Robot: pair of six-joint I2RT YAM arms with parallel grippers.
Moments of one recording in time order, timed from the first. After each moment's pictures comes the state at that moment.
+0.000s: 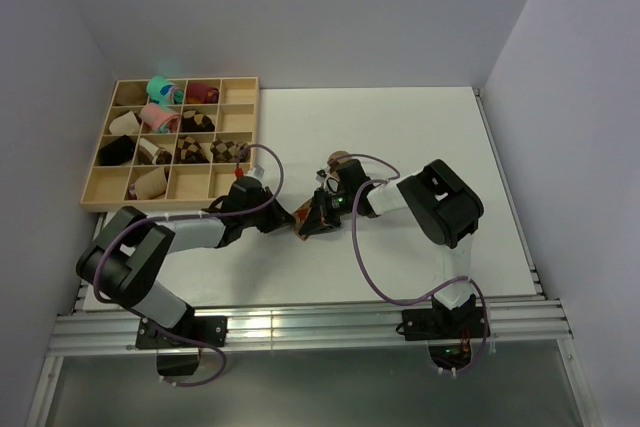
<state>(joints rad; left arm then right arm) -0.57 1.54 0.57 0.27 0.19 -0.97 0.56 1.99 0.89 0.24 -0.83 0.75</state>
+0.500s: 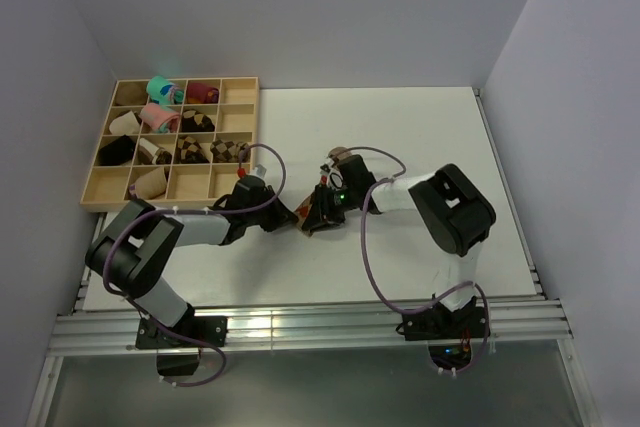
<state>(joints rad) -0.57 1.61 0.59 0.32 0.19 -1.00 0.56 1.92 0.90 0.14 -0.75 0.70</state>
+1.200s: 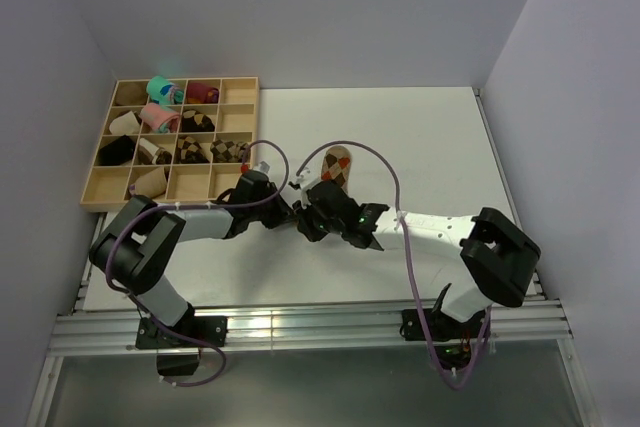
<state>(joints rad) -0.57 1.64 0.66 0.25 0.19 -0.98 0.95 1.50 0.85 -0.03 0.02 0.28</state>
